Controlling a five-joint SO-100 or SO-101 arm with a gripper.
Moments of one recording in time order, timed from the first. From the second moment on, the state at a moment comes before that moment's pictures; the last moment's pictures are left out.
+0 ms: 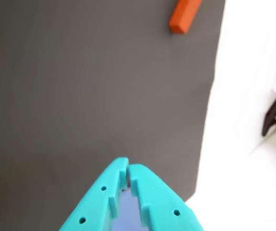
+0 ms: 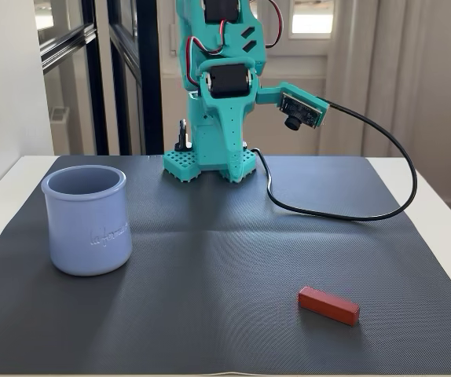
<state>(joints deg) -12.8 151.5 152.8 48.2 16.3</state>
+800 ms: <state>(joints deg) -26.3 82.4 110.7 30.8 58.0</state>
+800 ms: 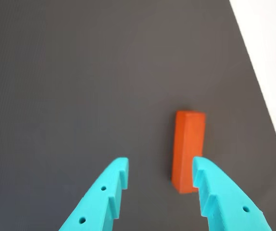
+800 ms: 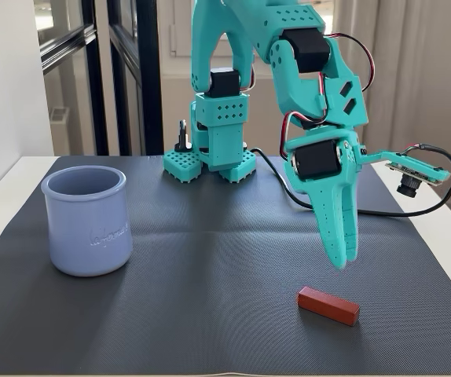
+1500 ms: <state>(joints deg) -20.3 68.8 98.2 30.8 66.5</state>
